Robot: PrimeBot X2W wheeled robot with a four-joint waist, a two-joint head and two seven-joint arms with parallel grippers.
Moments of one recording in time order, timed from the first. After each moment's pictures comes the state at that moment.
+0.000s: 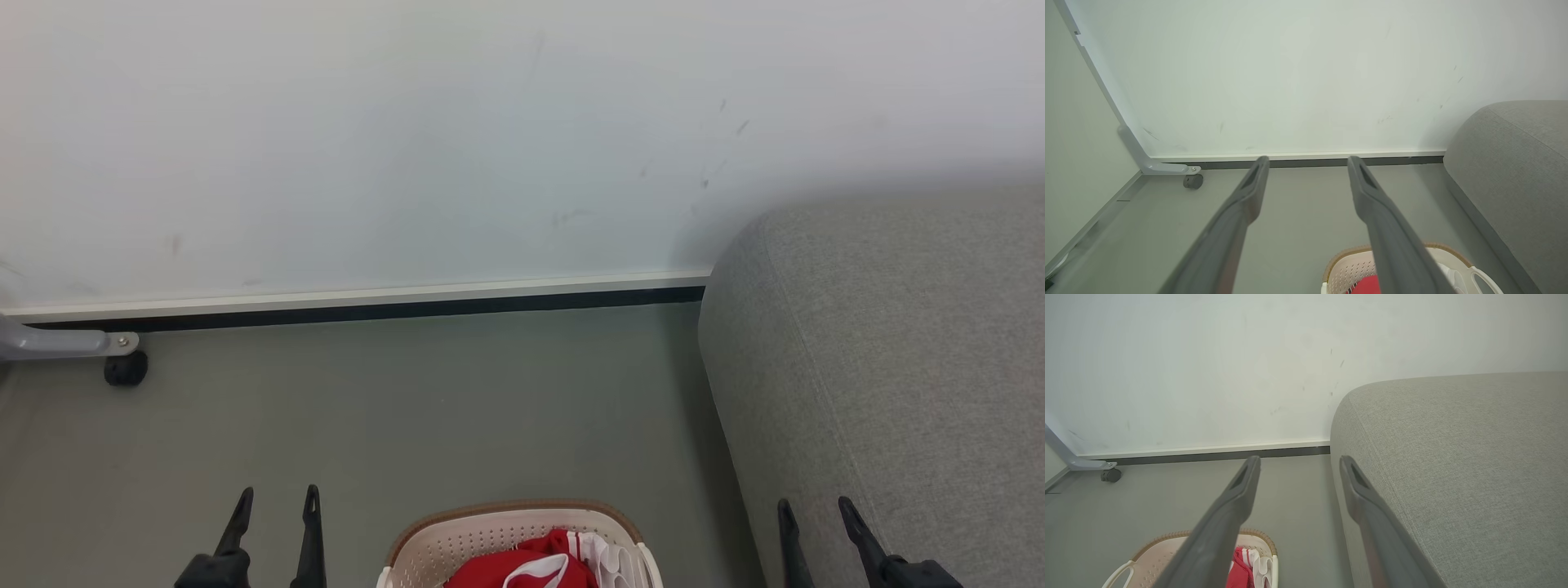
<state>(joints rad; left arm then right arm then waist) 0.01 0.13 -0.15 0.31 -0.25 0.08 -0.25 0.06 -0.12 0.23 0.23 0.25 -0.11 -0.25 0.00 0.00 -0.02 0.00</state>
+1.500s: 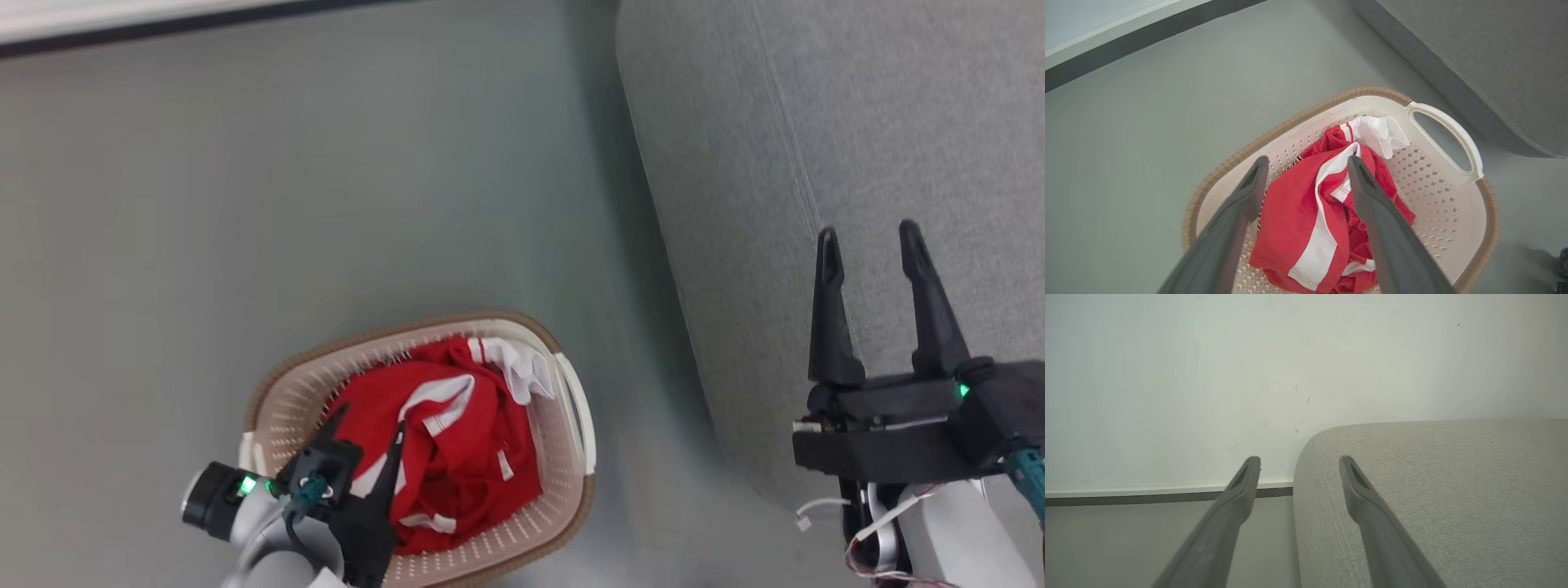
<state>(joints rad) -0.34 0.13 -0.35 0.63 -0.09 -0.05 -0.18 -0.24 -0.12 0.18 -0.09 0.17 -0.11 -0.26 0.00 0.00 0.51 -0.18</state>
